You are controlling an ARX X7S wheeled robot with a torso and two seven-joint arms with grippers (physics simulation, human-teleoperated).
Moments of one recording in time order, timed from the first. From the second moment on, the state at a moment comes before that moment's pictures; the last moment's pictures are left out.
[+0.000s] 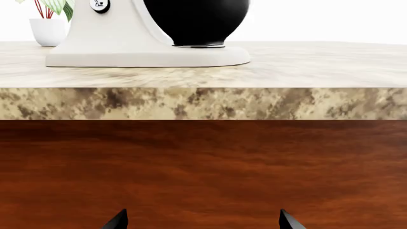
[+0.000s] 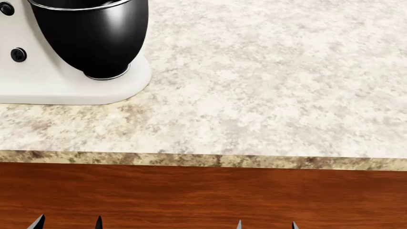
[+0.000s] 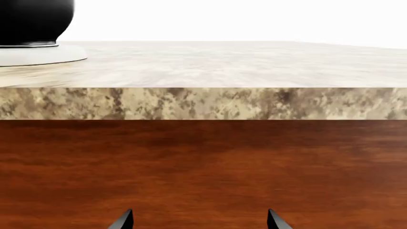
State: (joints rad) left arm 0.00 0.00 0.00 0.00 0.00 0.00 0.00; right arm 0.00 0.00 0.00 0.00 0.00 0.00 0.00
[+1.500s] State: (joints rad) left arm -0.22 -0.20 0.05 0.62 -0.08 -0.59 -0.10; right arm 0.24 0.16 -0.06 -0.33 0.05 0.30 0.16
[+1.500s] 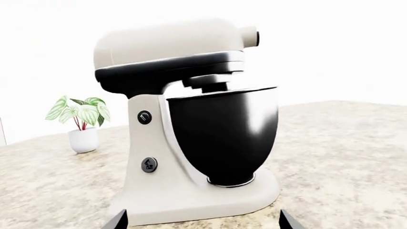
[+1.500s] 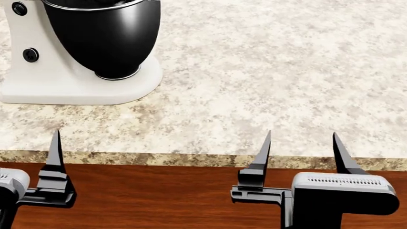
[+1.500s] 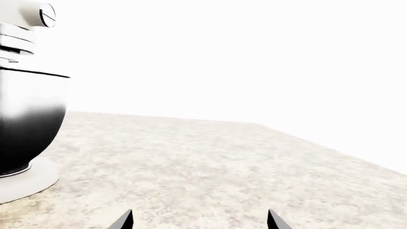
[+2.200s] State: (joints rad) left arm -0.22 -0.22 0.03 0.69 -0.11 -0.64 -0.12; right arm 0.27 0.18 -0.08 -0.34 0.05 0.31 0.21
